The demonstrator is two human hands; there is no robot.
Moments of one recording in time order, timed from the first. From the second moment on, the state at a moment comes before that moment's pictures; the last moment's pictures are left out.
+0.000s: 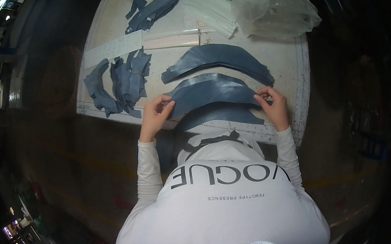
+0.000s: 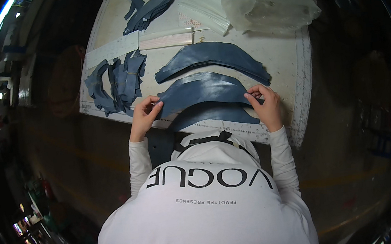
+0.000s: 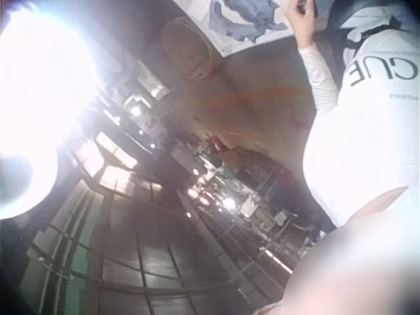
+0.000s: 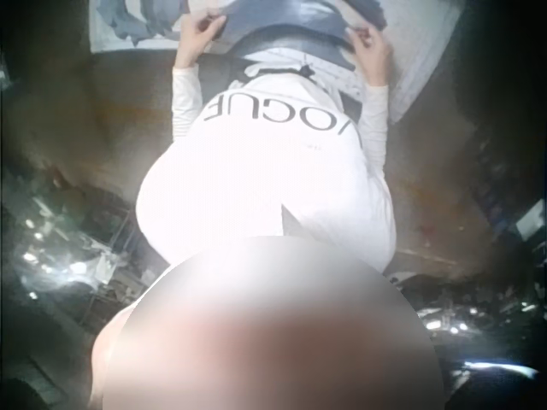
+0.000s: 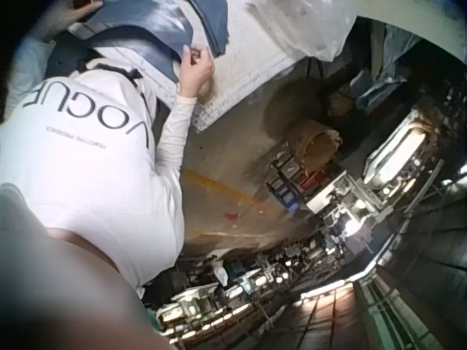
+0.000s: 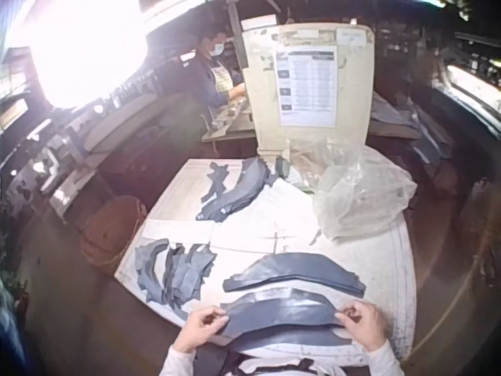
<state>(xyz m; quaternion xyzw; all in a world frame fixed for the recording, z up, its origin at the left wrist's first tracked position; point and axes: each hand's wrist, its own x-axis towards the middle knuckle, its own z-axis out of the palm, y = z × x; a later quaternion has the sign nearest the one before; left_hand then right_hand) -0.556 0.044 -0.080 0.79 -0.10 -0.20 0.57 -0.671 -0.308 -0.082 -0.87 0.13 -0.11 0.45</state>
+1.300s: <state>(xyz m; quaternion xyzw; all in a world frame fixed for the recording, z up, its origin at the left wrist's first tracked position) -0.614 0.020 -0.136 0.92 -0.11 -0.18 0.32 -0.731 -0.284 -0.144 -0.93 0.17 0.00 0.33</state>
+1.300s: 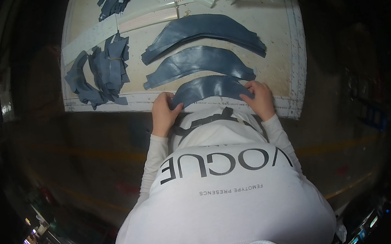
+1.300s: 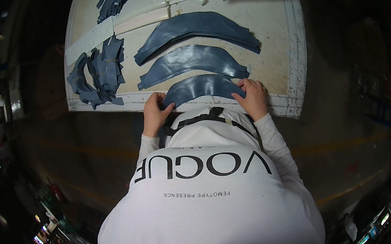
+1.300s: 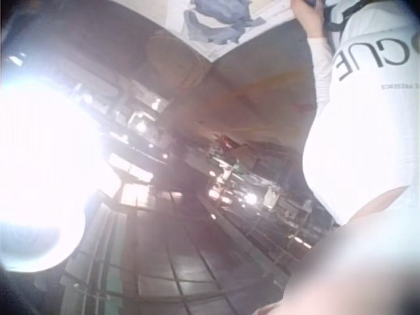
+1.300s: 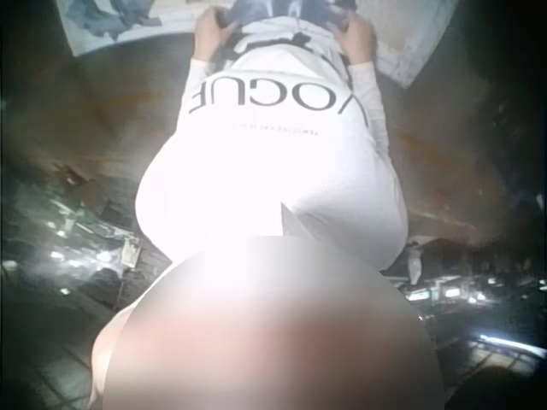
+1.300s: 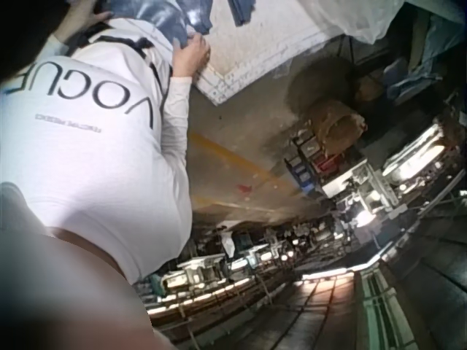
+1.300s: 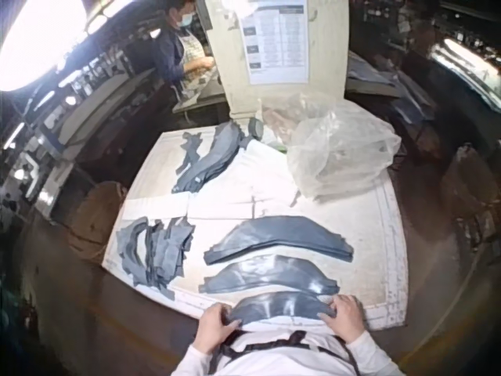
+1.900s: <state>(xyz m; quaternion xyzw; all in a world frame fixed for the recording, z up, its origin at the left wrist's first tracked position) -0.558 0.042 -0.075 0.84 -0.13 -0.26 0.45 -0.701 -0.307 -0.094 -0.89 0.10 0.01 0.45</state>
